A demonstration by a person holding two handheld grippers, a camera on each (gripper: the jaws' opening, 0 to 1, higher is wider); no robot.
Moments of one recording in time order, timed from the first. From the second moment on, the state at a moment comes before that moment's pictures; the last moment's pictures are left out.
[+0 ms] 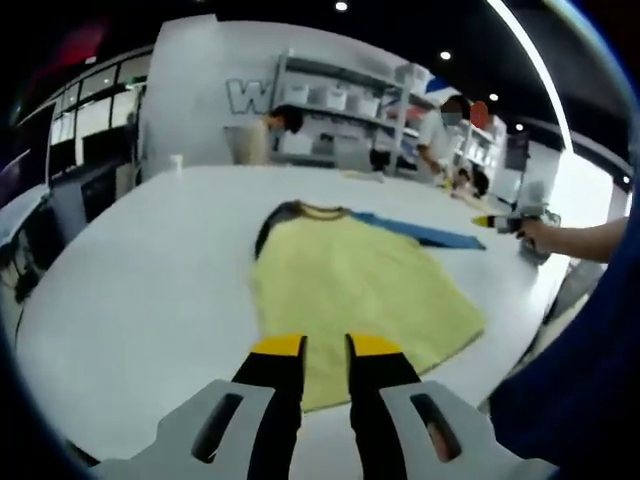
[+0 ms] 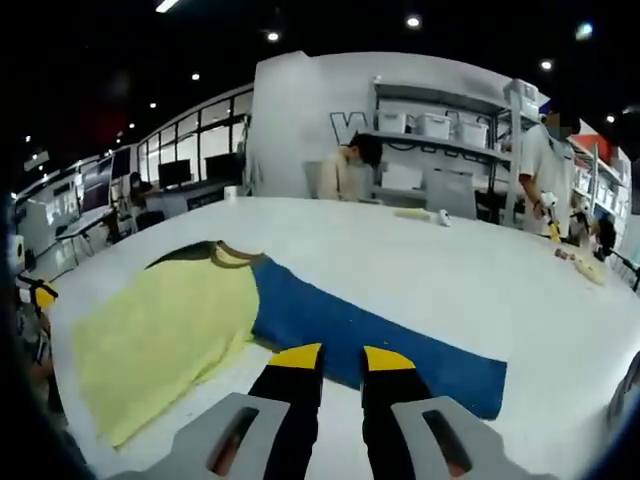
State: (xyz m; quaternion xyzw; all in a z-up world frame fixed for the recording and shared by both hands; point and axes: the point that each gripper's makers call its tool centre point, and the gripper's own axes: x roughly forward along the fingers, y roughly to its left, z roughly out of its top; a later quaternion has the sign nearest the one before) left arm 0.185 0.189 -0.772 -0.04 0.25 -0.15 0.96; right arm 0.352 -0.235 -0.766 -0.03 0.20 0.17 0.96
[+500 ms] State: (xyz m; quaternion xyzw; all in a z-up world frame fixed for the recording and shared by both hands) left arm 0.208 0.223 -0.785 -0.04 0.25 -0.18 0.95; right arm 0.297 -0.145 -0.769 -0.02 0.22 0.21 0.95
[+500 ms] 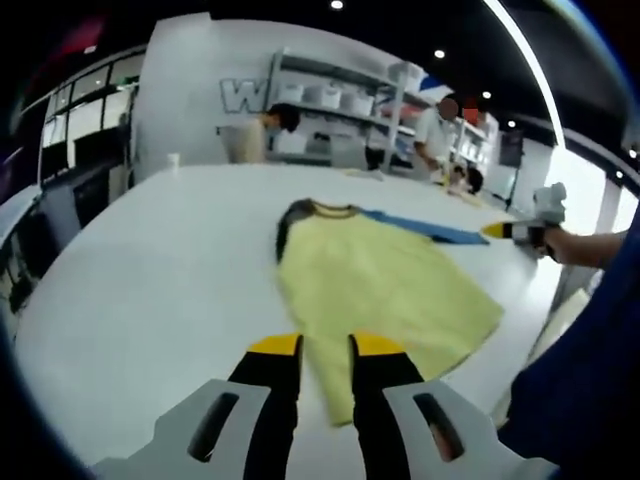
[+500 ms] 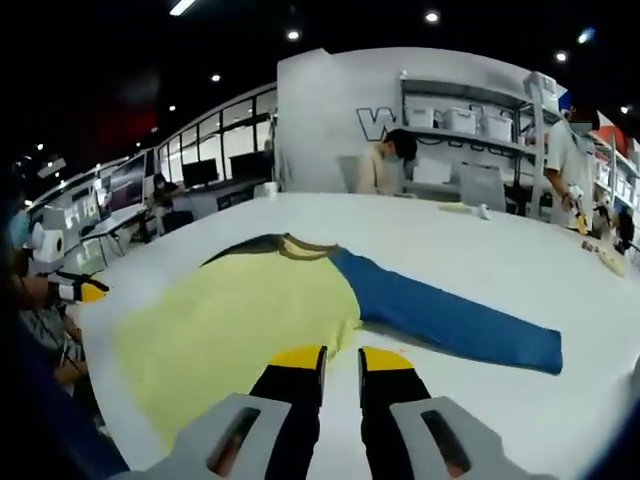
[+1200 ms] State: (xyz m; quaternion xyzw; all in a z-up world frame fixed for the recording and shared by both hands) left arm 0.224 0.250 -0.808 -0.03 0.25 -0.23 0.94; right arm 0.200 -0.060 -0.824 -0.05 0.29 0.24 0.93
